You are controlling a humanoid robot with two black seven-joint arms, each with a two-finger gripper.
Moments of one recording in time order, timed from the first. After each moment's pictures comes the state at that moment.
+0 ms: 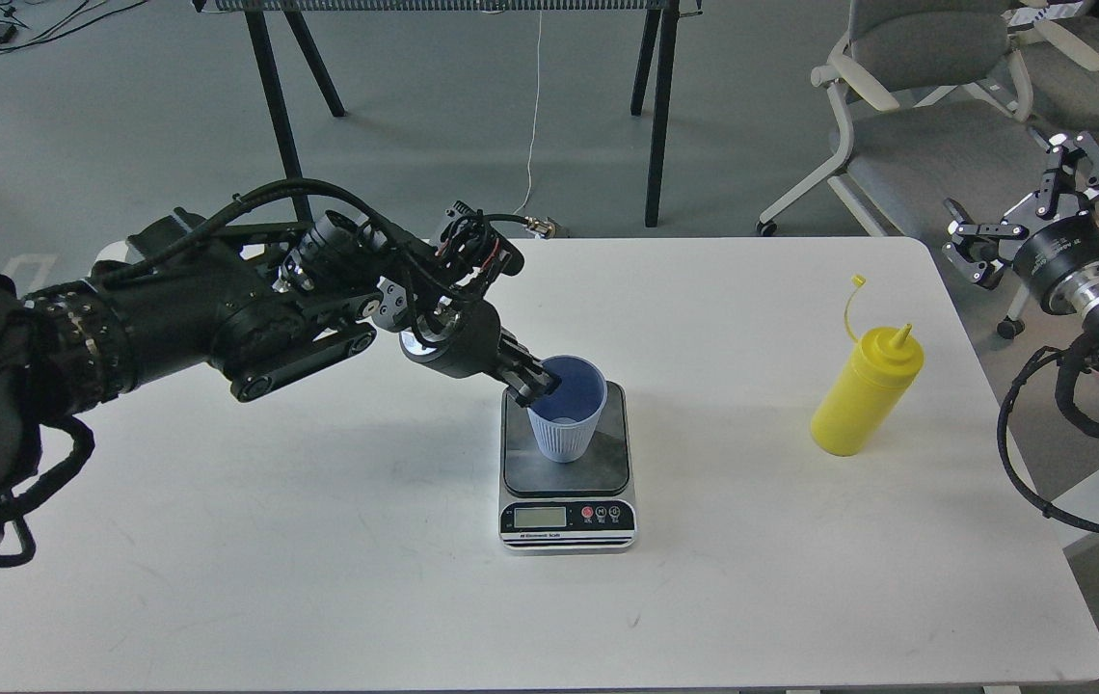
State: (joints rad) left arm -1.28 0.15 0.12 -0.80 1.70 -0.49 -0.49; right arm 0.79 -0.52 0.57 0.49 0.23 0.49 0.22
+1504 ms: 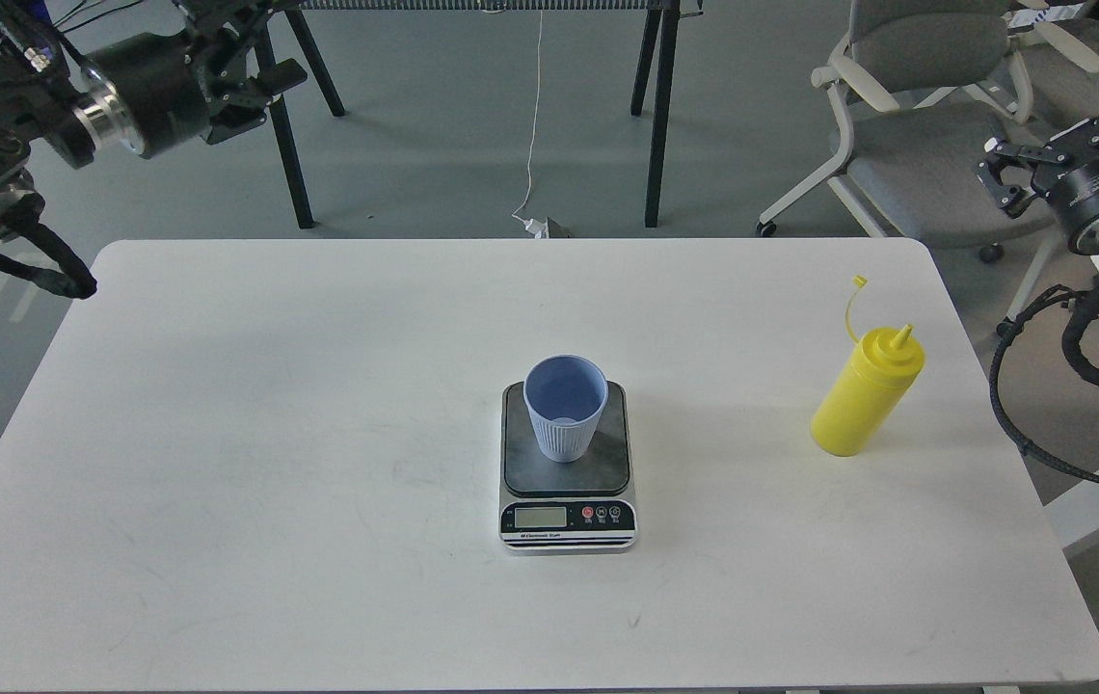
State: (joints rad) left arm -1.11 0.63 -0.29 -0.69 0.56 -0.49 -0.49; right arm 0.82 -0.49 0.79 0.51 0.24 0.49 0.22
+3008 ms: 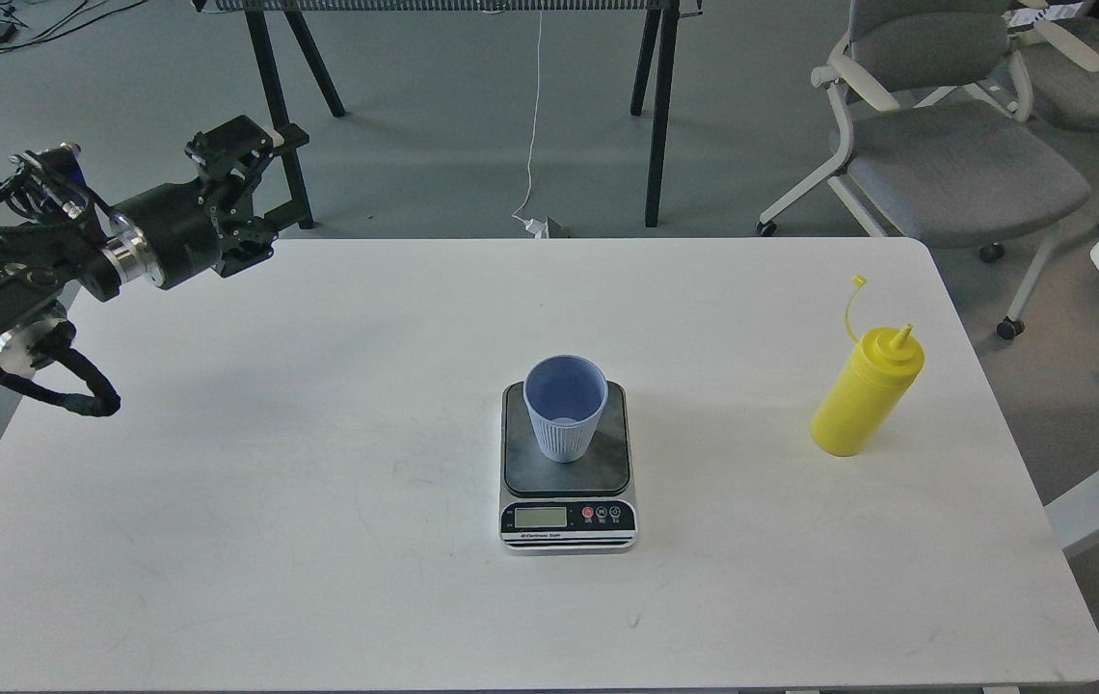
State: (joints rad) left arm -0.94 0.58 -0.30 -0.69 0.56 -0.49 -0.49; right arm 0.38 -1.01 0.87 0.99 1.17 0.49 -0.03
